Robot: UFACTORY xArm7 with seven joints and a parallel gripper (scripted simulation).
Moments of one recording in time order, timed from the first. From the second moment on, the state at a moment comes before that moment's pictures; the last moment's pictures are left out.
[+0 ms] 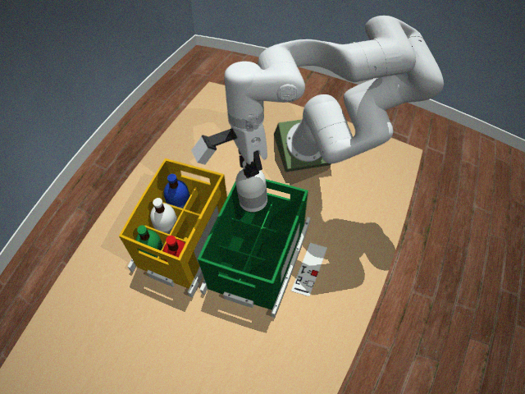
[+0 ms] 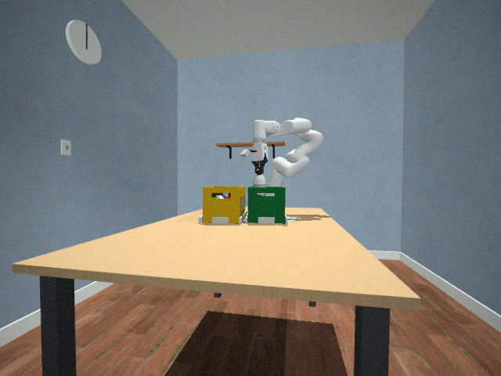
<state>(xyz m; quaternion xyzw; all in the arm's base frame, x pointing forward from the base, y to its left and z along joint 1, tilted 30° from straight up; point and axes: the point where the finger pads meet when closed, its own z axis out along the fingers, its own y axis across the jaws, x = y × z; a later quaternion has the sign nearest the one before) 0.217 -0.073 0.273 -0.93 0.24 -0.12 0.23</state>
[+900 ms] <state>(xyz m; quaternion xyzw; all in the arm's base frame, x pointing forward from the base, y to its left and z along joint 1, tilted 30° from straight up) 0.225 -0.065 0.253 -0.93 0.24 -0.12 0.23</state>
